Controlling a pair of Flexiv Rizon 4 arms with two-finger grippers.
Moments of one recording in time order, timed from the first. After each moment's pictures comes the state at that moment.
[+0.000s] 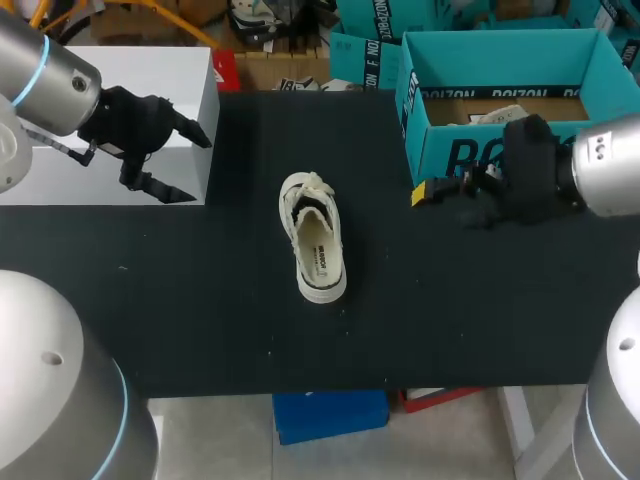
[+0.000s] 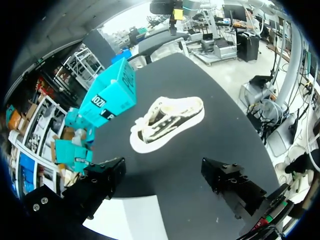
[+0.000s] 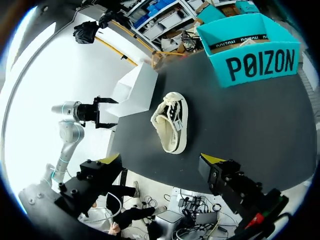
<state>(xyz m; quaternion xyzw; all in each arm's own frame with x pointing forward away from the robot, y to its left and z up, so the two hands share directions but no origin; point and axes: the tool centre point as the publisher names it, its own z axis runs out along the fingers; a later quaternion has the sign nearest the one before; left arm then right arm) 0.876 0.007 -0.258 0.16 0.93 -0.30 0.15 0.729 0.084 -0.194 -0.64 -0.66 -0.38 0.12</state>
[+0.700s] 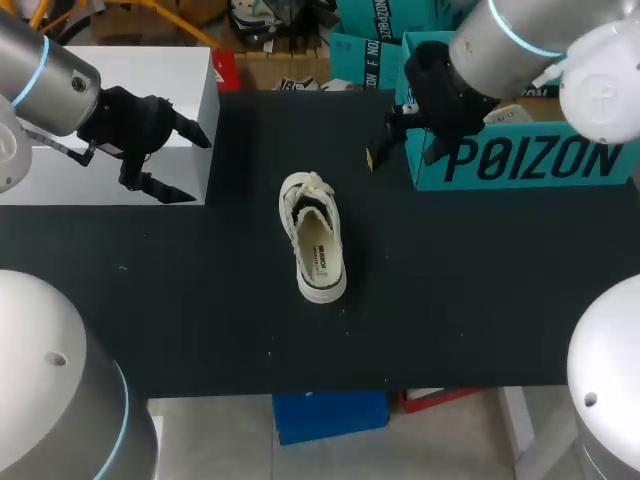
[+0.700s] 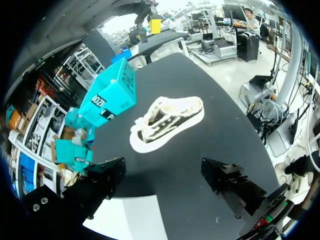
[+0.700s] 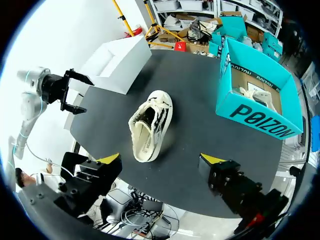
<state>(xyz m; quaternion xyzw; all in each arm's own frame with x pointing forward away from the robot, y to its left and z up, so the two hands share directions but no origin) 0.875 0.007 -0.257 0.16 0.93 -0.30 0.15 0.817 0.121 -0.195 -0.56 -0.81 -0.20 0.01</state>
